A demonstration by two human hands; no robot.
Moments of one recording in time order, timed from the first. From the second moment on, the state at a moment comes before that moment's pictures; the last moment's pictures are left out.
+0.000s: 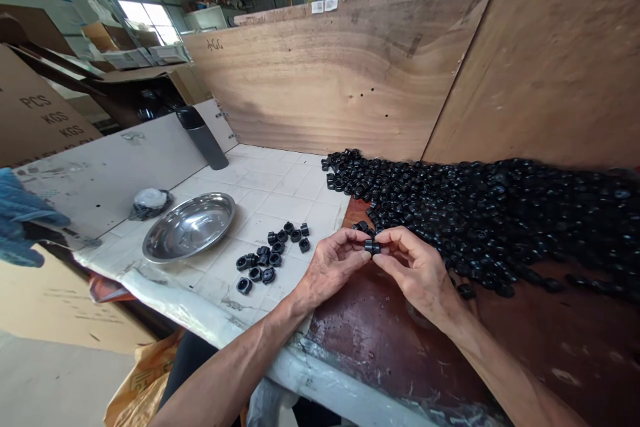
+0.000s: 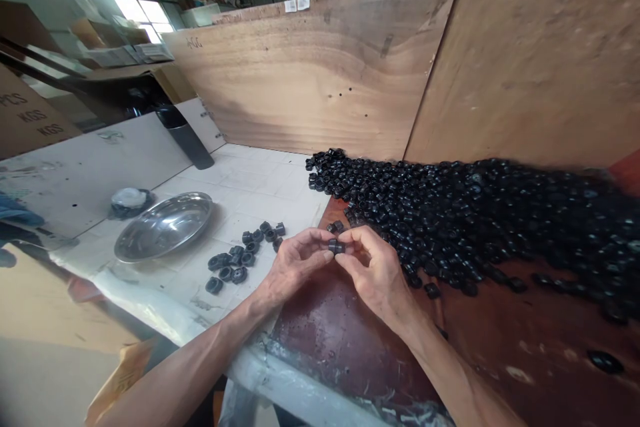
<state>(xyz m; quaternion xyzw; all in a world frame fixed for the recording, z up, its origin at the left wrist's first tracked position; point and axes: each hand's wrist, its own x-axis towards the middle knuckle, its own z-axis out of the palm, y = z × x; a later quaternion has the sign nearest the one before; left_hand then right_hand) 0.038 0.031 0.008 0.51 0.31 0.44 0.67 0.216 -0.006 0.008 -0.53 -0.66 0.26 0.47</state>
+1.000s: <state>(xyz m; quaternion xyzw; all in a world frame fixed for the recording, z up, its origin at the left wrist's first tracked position) 0.041 0.030 0.008 0.52 0.29 0.44 0.67 0.214 -0.008 0.008 -0.55 -0.71 0.15 0.41</state>
